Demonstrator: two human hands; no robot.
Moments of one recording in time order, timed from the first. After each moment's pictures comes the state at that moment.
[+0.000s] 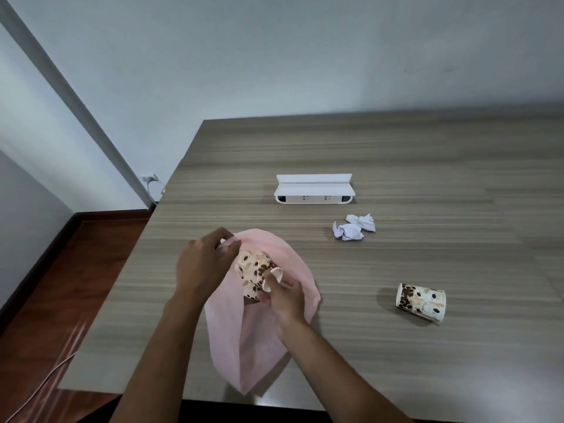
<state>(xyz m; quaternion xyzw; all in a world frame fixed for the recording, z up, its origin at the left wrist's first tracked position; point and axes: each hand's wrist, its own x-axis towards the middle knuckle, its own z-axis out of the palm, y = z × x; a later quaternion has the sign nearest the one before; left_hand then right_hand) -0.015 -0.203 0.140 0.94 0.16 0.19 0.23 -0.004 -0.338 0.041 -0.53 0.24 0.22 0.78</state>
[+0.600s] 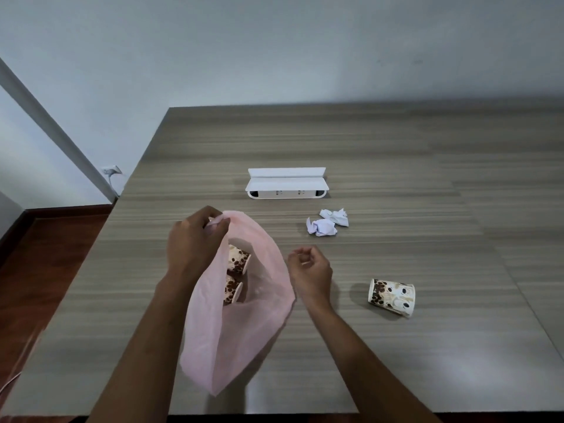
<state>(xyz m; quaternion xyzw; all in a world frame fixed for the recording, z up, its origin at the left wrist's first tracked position) 0.044 -0.229 0.133 0.92 0.17 0.20 0.30 0.057 -0.426 0.039 -0.76 0.14 0.00 0.64</state>
